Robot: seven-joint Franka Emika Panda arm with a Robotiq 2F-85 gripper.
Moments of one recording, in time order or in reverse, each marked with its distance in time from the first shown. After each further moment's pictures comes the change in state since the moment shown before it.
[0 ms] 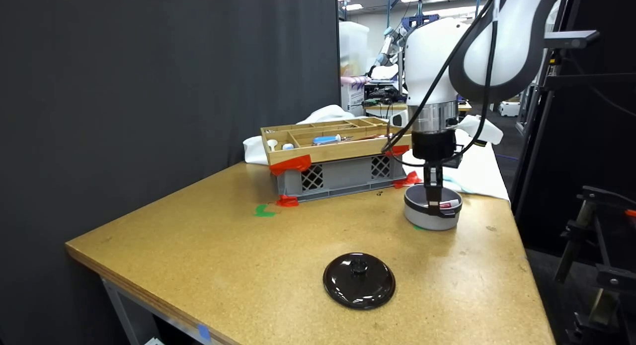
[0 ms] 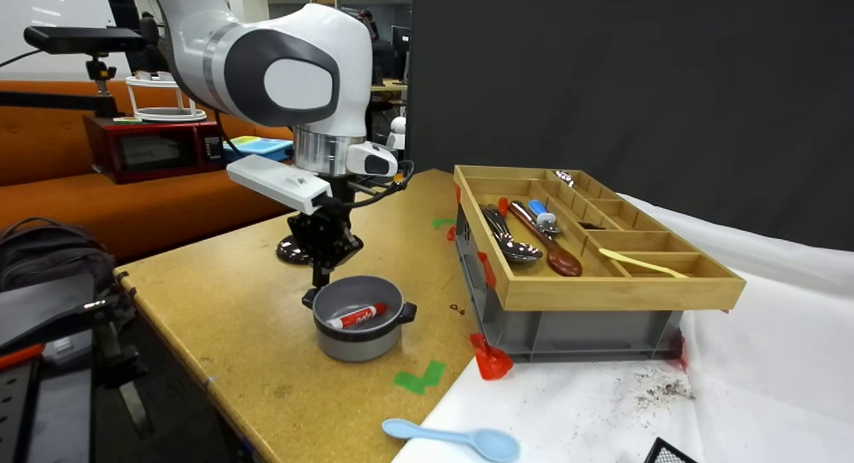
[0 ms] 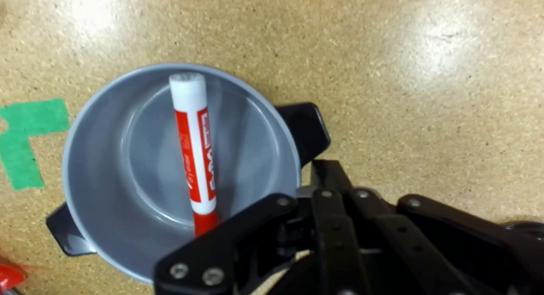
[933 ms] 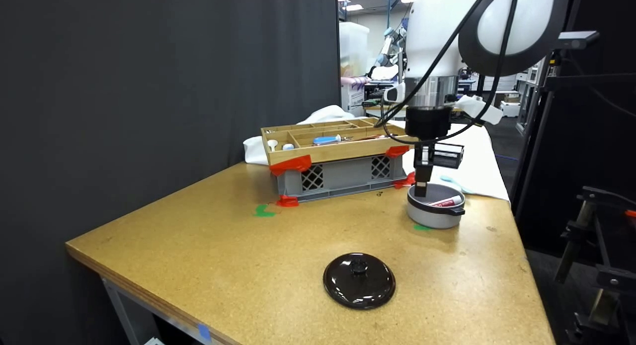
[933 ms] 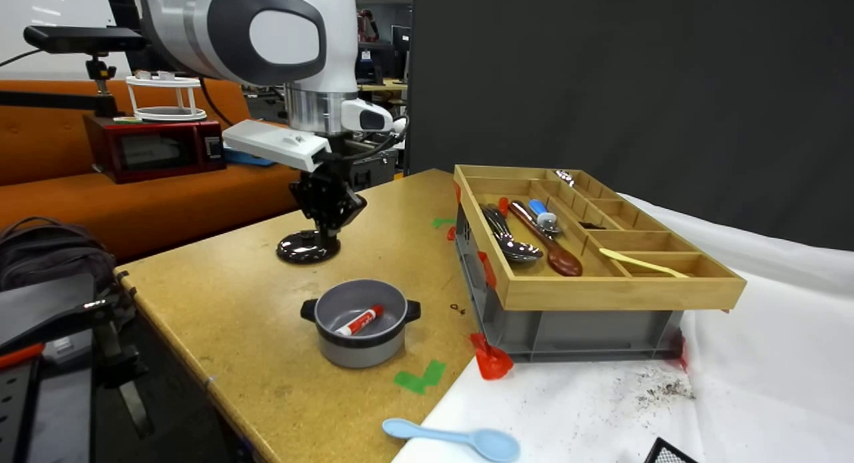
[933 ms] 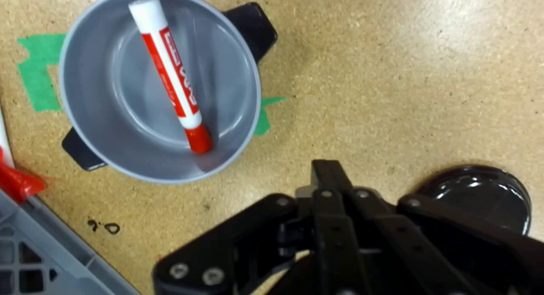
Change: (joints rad) arm 0.028 -0.114 0.016 -0.028 -0.011 0.029 0.003
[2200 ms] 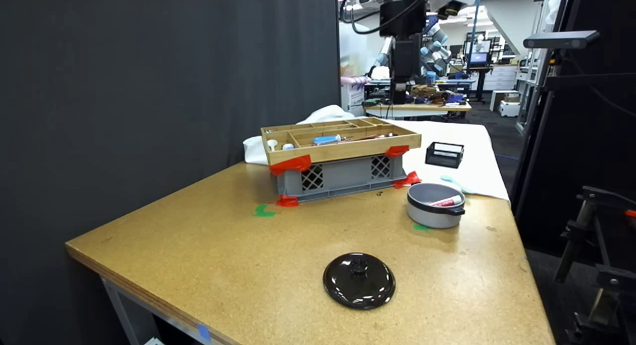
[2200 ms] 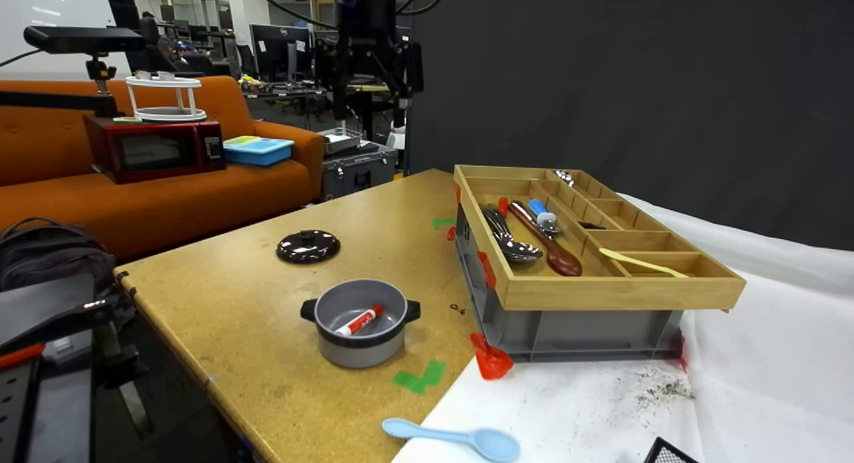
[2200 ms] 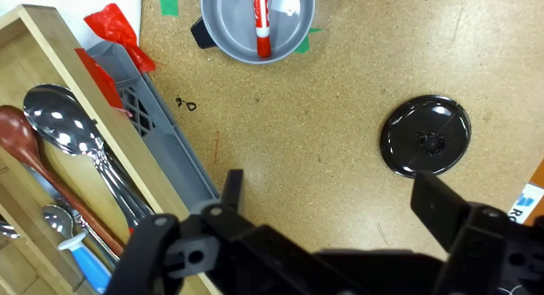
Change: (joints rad) arm -0.011 -0.236 -0.010 0.240 0.000 -0.460 -0.167
